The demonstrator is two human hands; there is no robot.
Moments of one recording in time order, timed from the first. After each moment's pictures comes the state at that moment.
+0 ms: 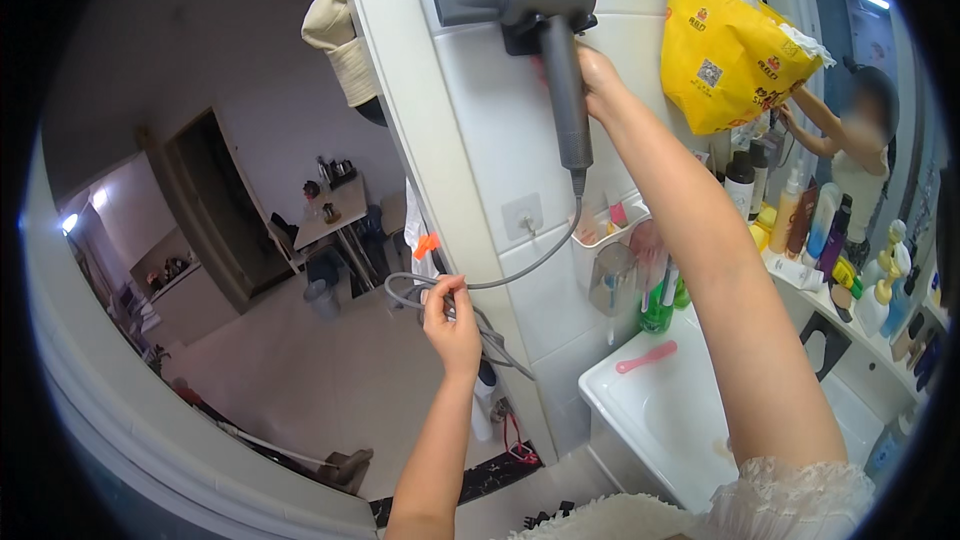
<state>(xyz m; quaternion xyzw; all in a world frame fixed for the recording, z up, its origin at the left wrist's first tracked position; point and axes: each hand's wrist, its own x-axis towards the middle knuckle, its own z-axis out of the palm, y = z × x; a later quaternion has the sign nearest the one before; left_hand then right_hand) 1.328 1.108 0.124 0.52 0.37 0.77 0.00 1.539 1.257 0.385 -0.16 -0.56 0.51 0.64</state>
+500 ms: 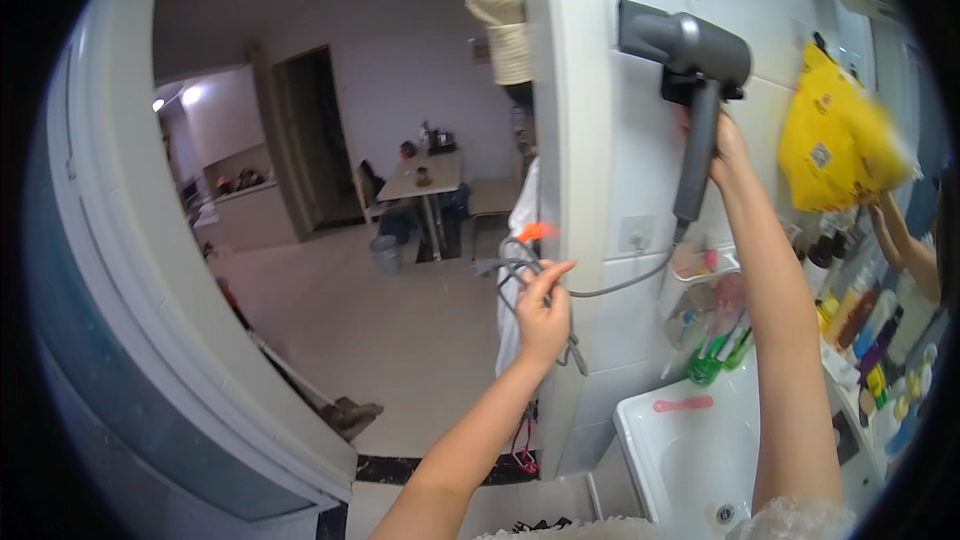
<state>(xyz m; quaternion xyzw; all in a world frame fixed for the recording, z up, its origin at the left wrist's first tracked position) 1.332 1.073 0.155 0.52 0.35 0.78 -0.03 1.531 1.252 0.365 -0.11 -0.53 0.52 0.66</state>
